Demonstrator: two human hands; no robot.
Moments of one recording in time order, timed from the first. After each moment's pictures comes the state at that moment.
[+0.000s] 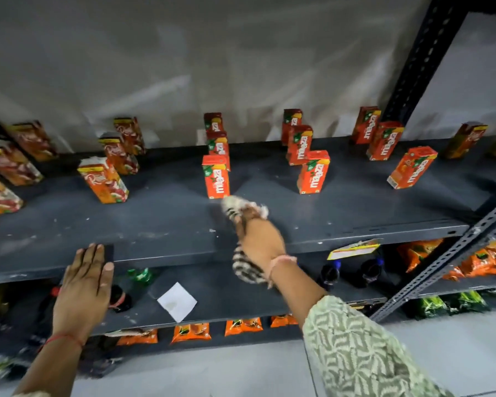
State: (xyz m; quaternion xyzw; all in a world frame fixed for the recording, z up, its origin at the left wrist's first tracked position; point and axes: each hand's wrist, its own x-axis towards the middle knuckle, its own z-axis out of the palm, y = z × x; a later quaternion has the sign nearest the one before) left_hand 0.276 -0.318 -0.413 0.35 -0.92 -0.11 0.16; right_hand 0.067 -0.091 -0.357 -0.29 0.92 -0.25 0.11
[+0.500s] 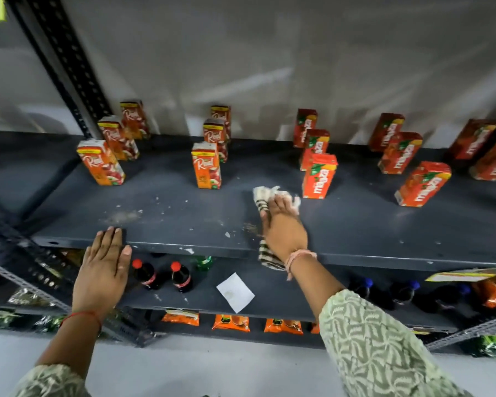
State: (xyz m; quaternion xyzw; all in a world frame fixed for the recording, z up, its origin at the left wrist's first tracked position) left_hand 0.367 -0.431 -0.410 0.38 -0.90 -0.14 0.17; right_hand 0.126 -0.232 -0.364 -0.34 0.92 -0.19 0.06
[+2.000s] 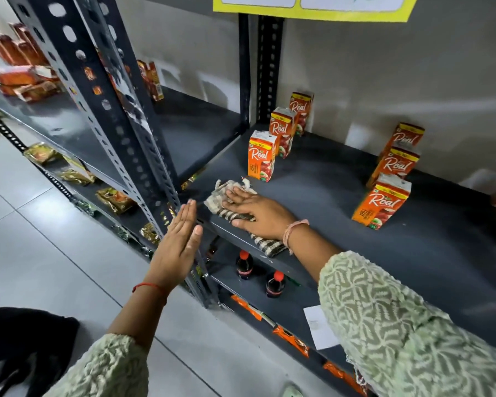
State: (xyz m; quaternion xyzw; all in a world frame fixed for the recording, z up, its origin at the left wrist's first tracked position) left_hand 0.437 -0.506 -0.393 0.45 -0.81 -0.30 0.24; right_hand 0.229 -0.500 -0.364 -0.77 0.59 -0.13 0.22
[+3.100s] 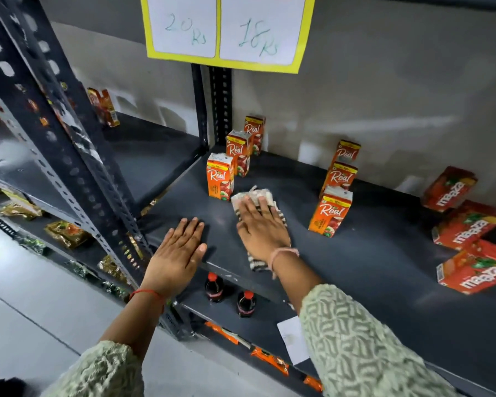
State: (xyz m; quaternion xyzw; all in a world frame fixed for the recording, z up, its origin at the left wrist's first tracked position) left_hand 0.383 -0.521 -0.398 0.39 -0.90 -0.14 0.13; right_hand 0.192 -0.467 -0.375 -0.60 0.79 -0.07 0.08
